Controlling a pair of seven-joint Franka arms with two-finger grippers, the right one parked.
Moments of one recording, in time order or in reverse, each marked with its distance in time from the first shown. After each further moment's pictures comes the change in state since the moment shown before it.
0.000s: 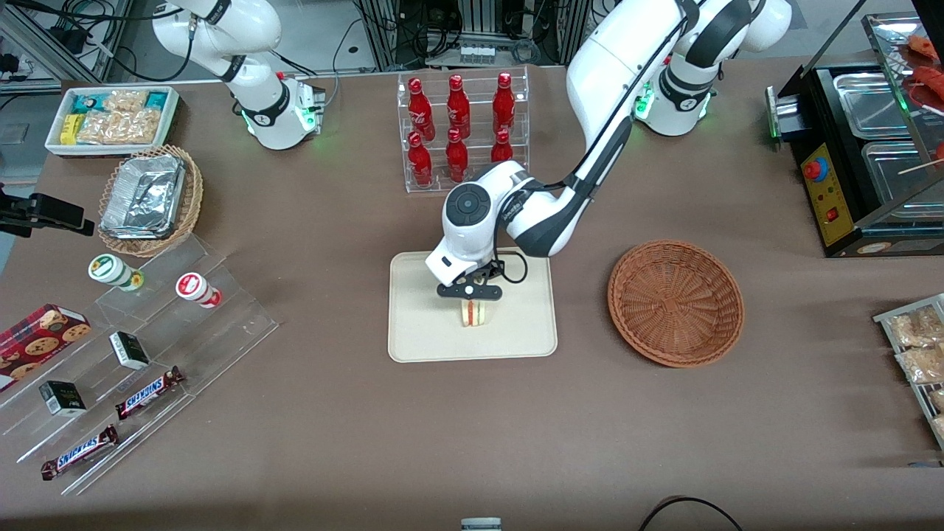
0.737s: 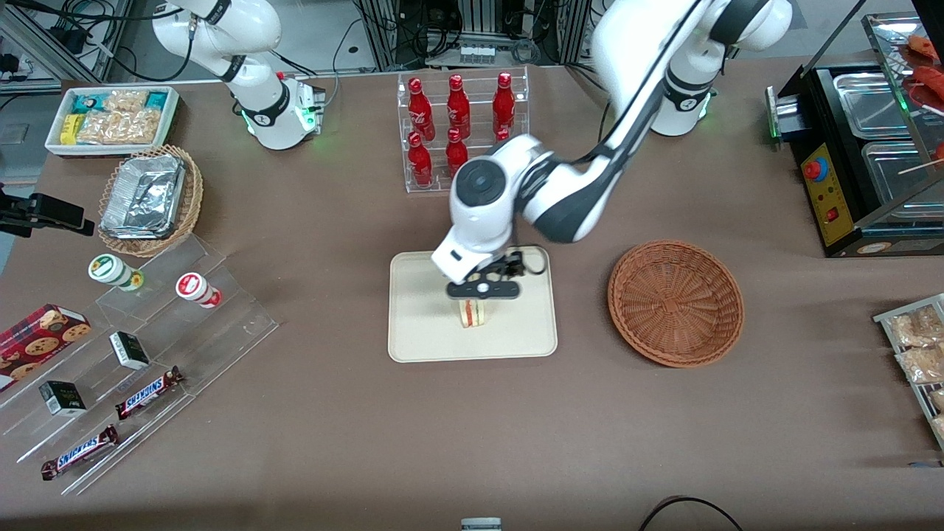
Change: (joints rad) arm 0.062 -0.197 0.026 0.062 0.005 -0.242 -0.006
